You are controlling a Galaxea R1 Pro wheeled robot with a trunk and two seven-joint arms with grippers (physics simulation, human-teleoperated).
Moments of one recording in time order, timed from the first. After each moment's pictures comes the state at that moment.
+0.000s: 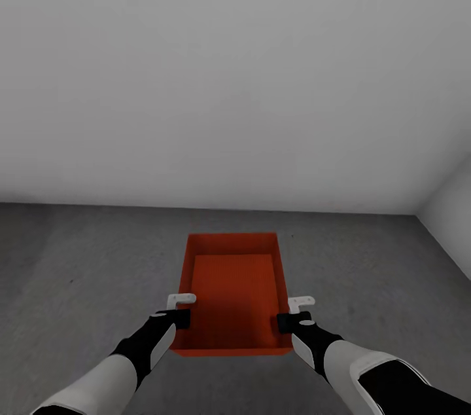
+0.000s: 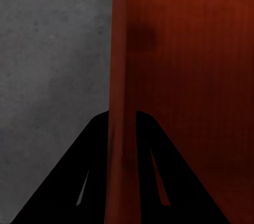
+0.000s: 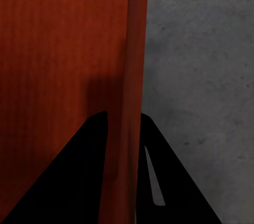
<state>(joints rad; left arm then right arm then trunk) -0.68 -0.07 -0.19 -0.38 0.23 0.24 0.17 -0.82 0.11 0.29 0.02 -0.20 -0.04 -0.13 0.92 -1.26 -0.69</state>
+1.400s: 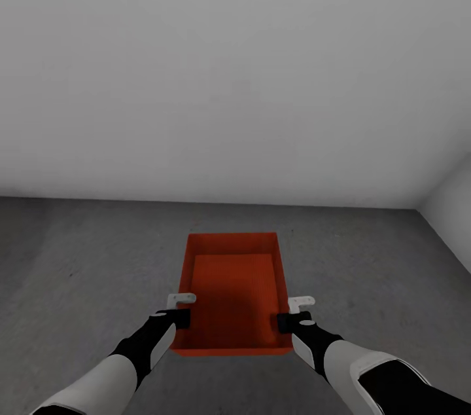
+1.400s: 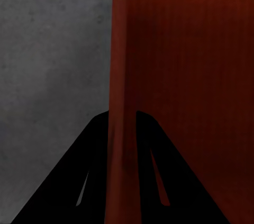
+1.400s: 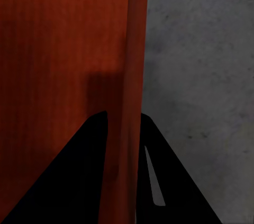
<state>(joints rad) -0.68 -0.07 -0.19 -0.38 0.23 0.24 0.17 -0.82 0.11 0.29 0.02 -0.20 -0.04 -0.13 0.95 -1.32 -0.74</state>
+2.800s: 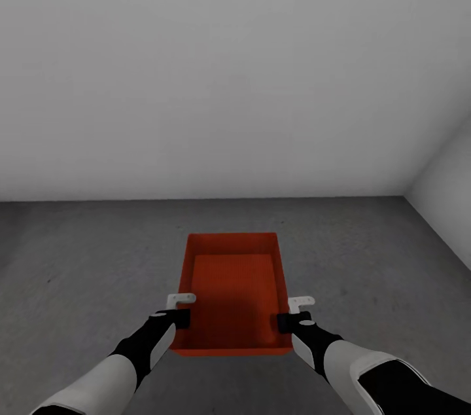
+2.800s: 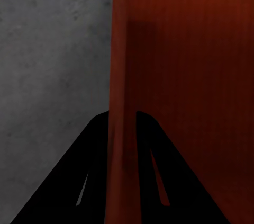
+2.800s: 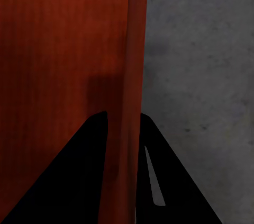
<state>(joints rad) -0.68 -0.06 -0.19 -0.38 0.24 0.24 0.17 -0.82 0.11 0.29 0.02 -0.20 -0.04 -0.13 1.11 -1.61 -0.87</state>
